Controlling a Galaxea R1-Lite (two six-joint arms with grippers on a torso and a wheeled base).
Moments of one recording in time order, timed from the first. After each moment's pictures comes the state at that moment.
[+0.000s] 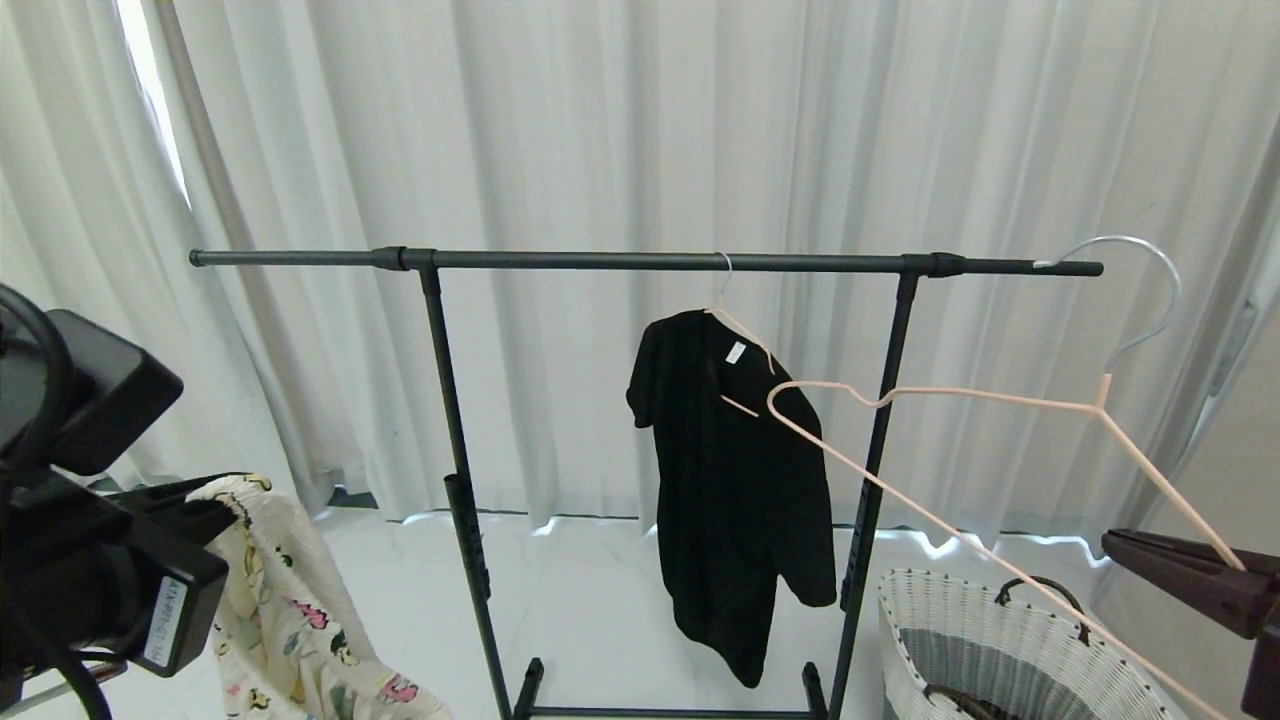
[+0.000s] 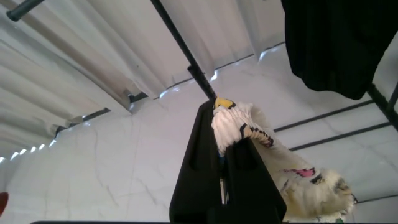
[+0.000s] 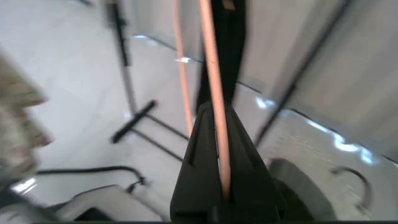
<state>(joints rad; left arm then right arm) -0.62 1.05 -0.77 0.20 0.53 0.23 0.54 0.94 -0.46 -0.19 0.06 0.00</state>
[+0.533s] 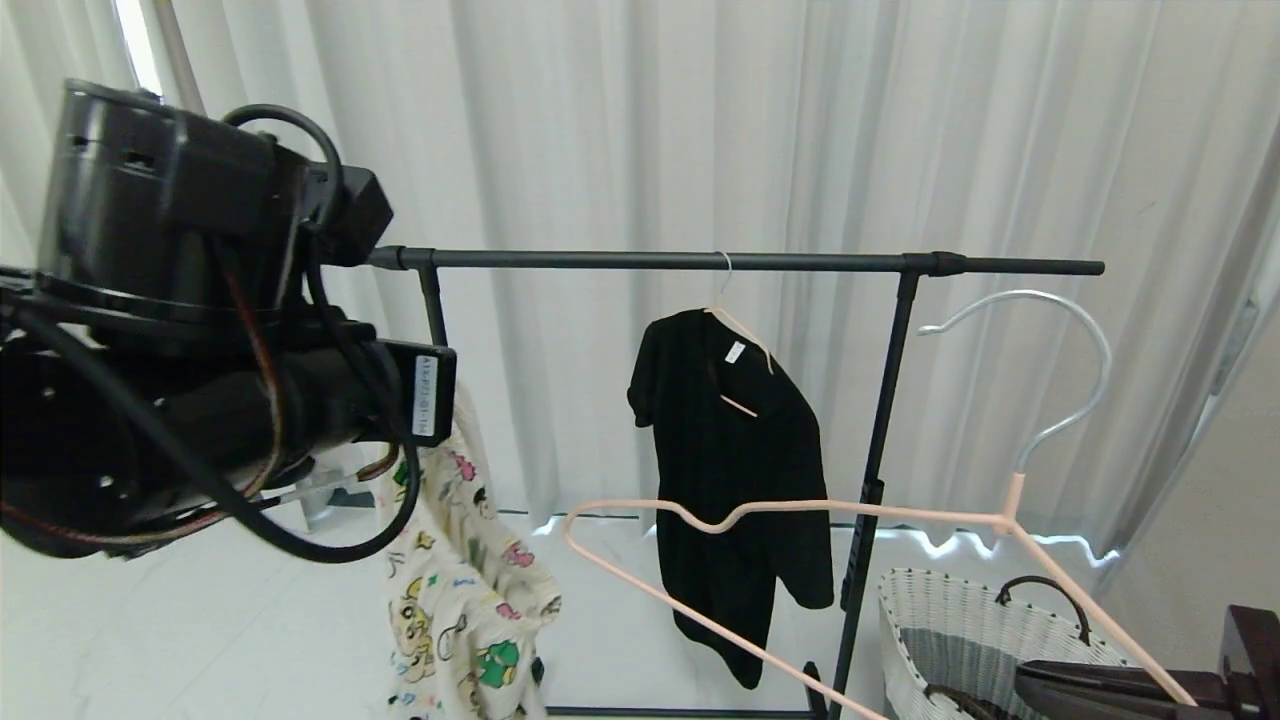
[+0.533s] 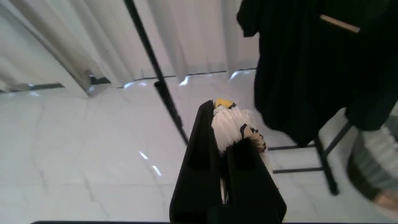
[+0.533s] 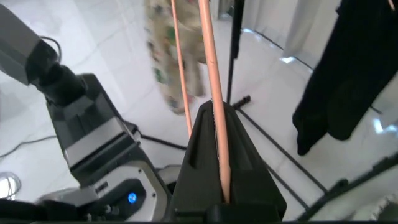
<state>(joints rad) -0.63 1.44 -1.13 0.20 0.55 -0.12 0.95 0.98 -0.46 -0.23 0.12 0.20</state>
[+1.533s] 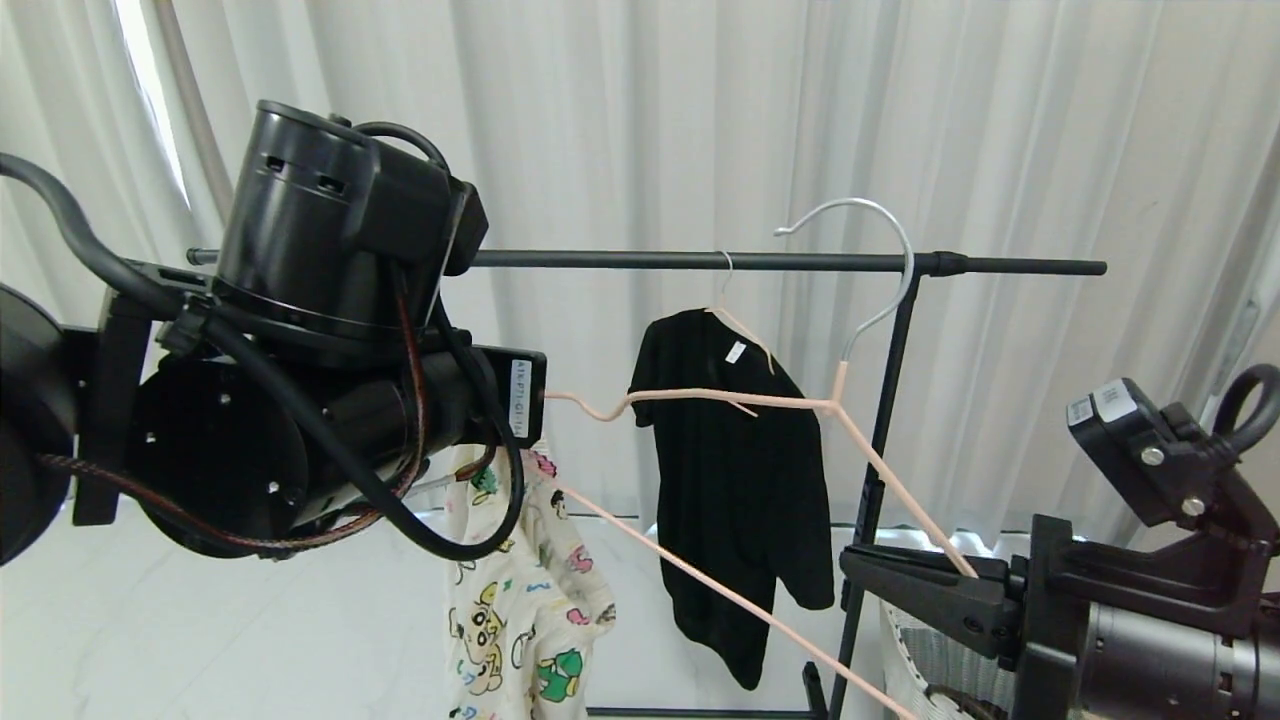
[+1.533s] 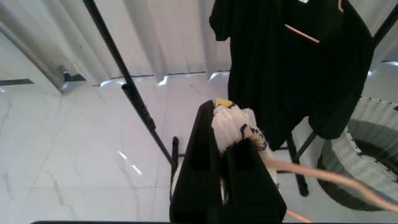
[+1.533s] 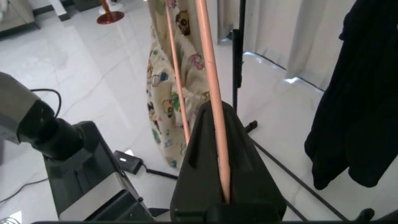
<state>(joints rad) -0.73 1.54 -1.20 0.20 0.60 -0.20 0.98 1.31 -0.53 -0.59 0.06 0.28</state>
